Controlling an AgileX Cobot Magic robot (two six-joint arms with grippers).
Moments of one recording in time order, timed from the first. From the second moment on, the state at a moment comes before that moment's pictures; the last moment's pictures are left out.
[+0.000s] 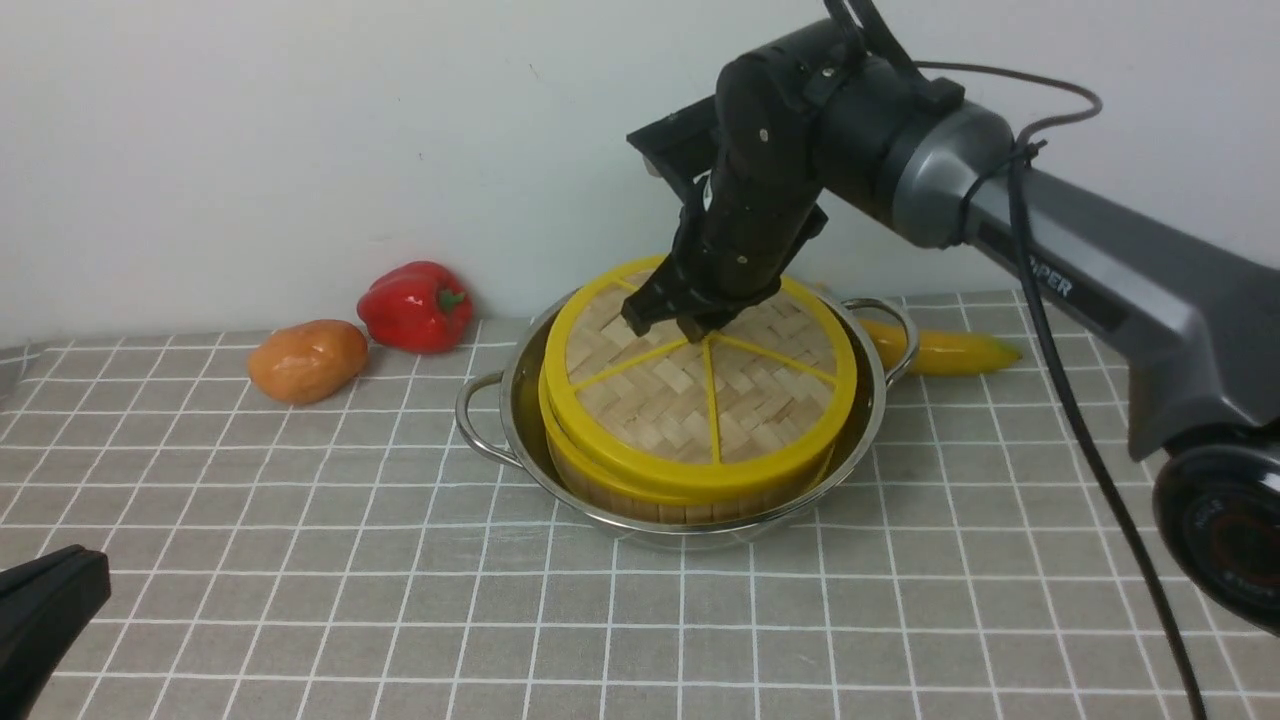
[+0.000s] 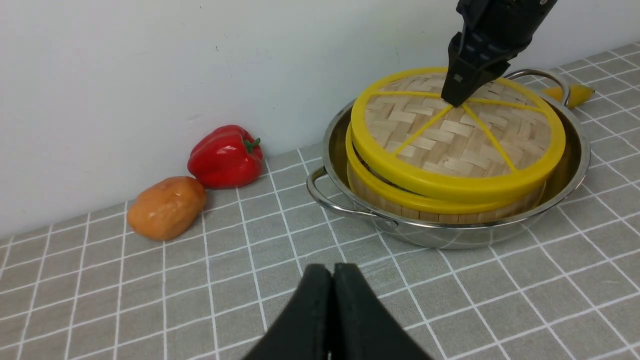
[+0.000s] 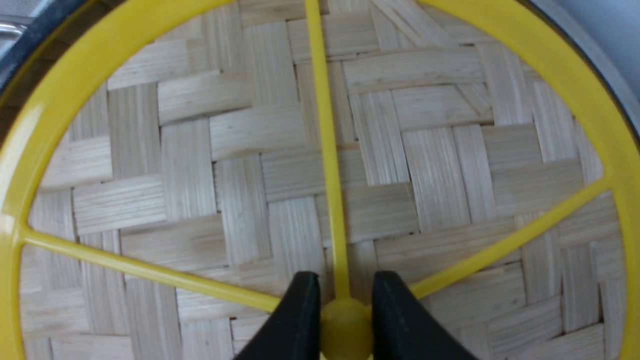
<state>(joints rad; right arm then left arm) 0.58 2.35 -2.28 -0.02 1.21 0.07 -0.34 0.34 -0.50 0.11 0.58 0.00</state>
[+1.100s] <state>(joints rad) 0.58 2.35 -2.28 0.05 1.16 -0.03 -0.34 0.34 -0.50 0.11 0.58 0.00</state>
